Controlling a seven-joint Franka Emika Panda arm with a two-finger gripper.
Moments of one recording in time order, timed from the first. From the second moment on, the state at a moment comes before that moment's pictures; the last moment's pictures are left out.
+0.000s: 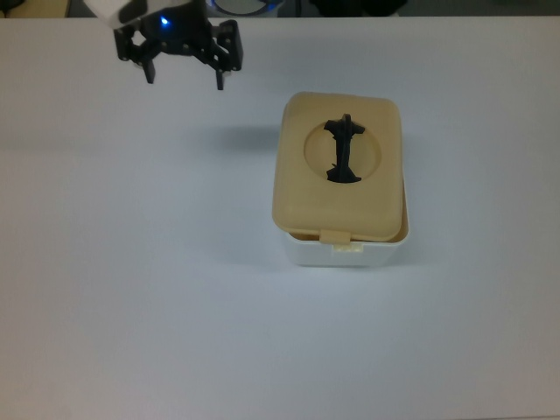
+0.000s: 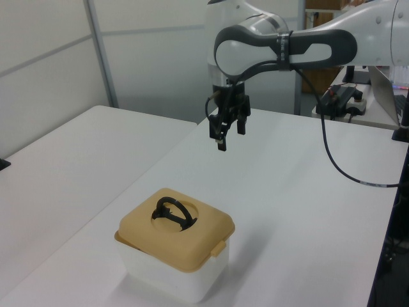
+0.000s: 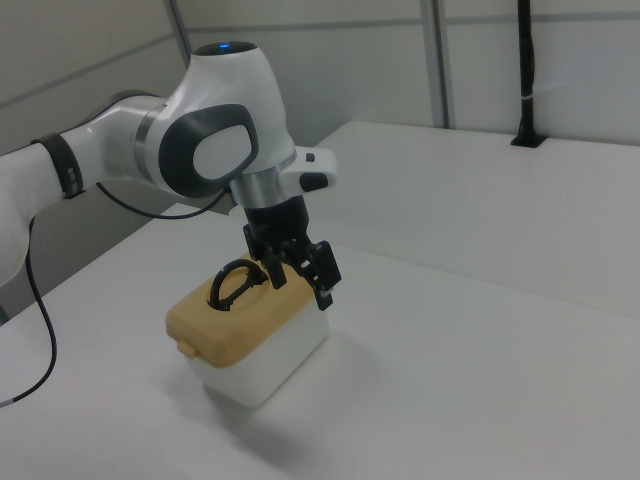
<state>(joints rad) 0.16 0.10 -0.19 -1.60 0.00 1.71 0.01</state>
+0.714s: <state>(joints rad) 0.11 -0.01 -0.21 -1.63 0.00 1.71 0.01</state>
